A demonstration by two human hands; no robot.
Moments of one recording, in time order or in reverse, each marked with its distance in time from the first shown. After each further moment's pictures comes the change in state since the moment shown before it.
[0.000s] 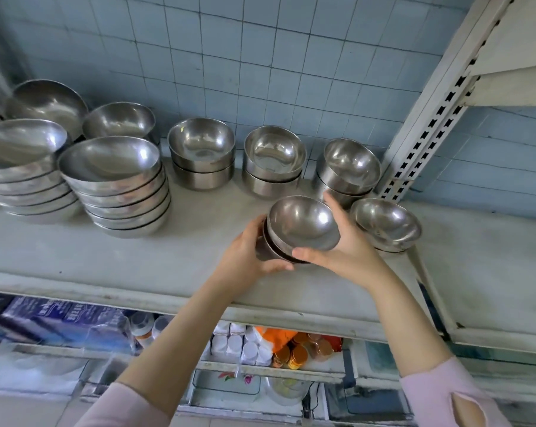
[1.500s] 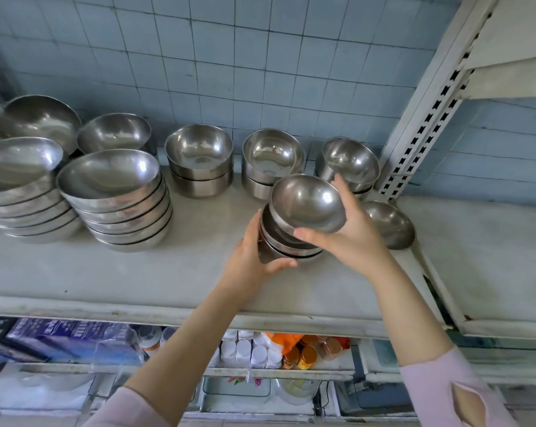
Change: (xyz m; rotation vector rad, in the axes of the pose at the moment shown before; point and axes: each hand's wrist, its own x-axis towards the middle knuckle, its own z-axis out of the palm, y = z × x) left_hand 0.005 -0.008 -0.001 -0.114 0.019 0.015; right_hand 0.008 -0.026 0.002 0.004 0.206 -0.019
